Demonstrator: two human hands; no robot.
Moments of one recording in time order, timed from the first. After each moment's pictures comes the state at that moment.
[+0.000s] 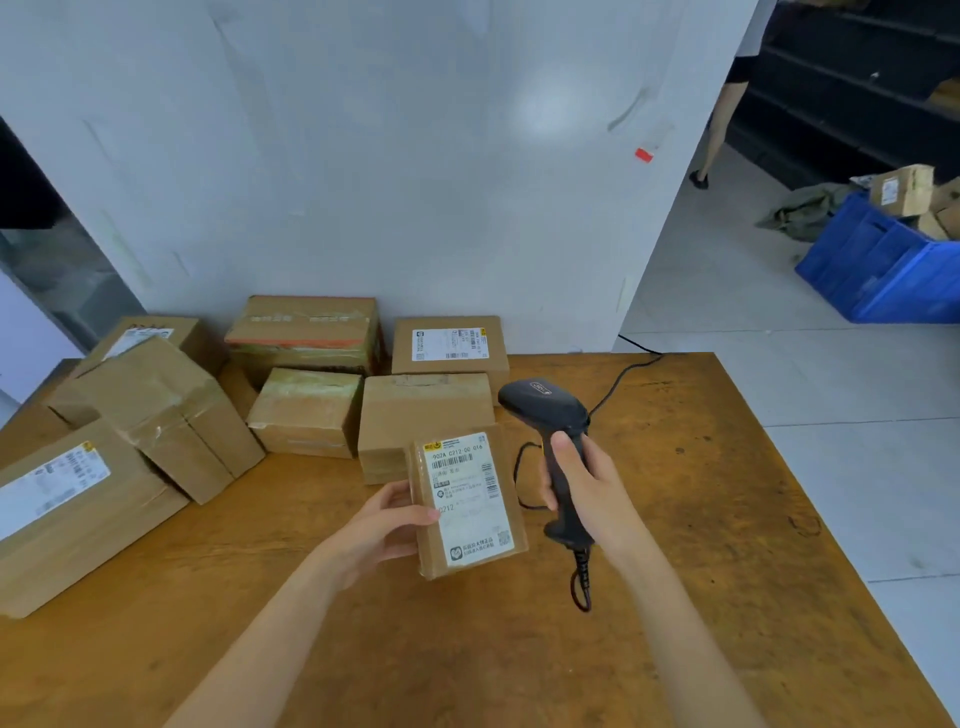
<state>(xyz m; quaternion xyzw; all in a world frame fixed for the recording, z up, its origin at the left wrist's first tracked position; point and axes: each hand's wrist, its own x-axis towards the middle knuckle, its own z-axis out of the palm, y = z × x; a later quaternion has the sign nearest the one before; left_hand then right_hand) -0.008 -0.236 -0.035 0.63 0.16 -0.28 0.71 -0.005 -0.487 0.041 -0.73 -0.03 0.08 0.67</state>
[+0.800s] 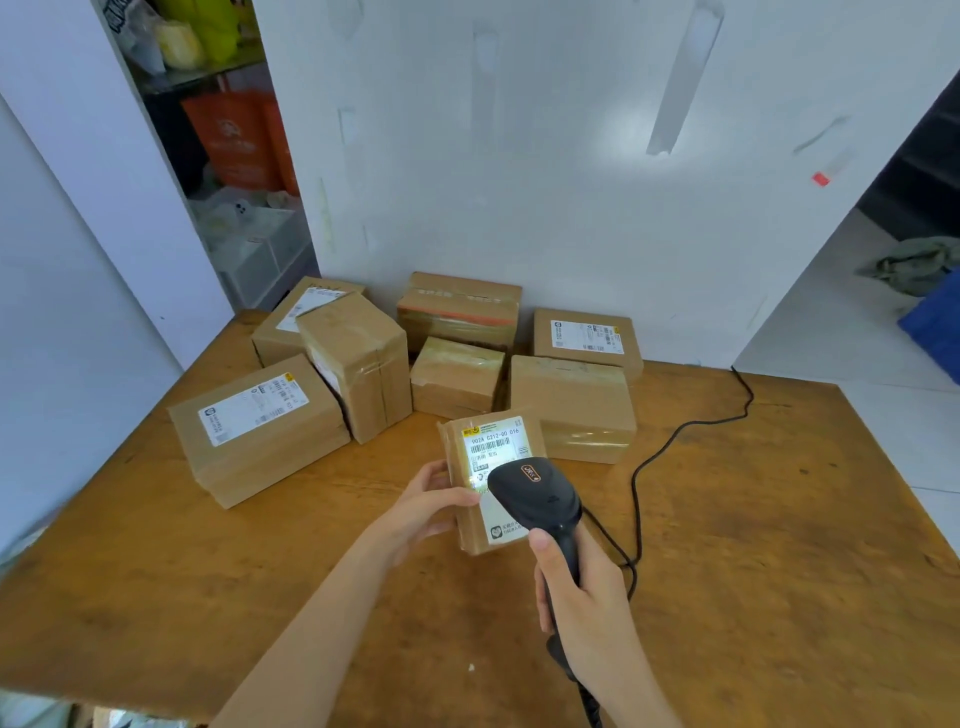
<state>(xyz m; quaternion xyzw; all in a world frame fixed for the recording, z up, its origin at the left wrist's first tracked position) -0.078 -0.109 -0.049 0.62 0.20 -0.17 0.74 -0.160 -0.303 0.041 -0.80 -0.03 0.08 0.60</state>
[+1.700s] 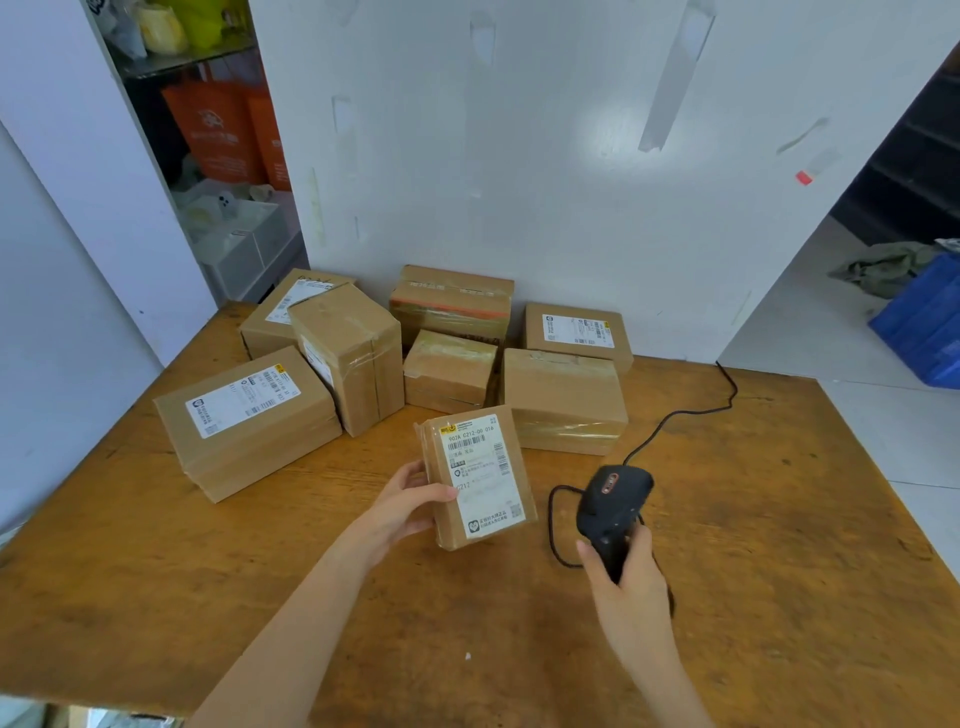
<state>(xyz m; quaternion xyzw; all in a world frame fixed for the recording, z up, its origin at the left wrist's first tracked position) -0.082 -0.089 -0.076 0.59 0.21 -0.17 0.76 -0.141 -0.354 -0.034 -0.89 0.11 -0.01 0.44</state>
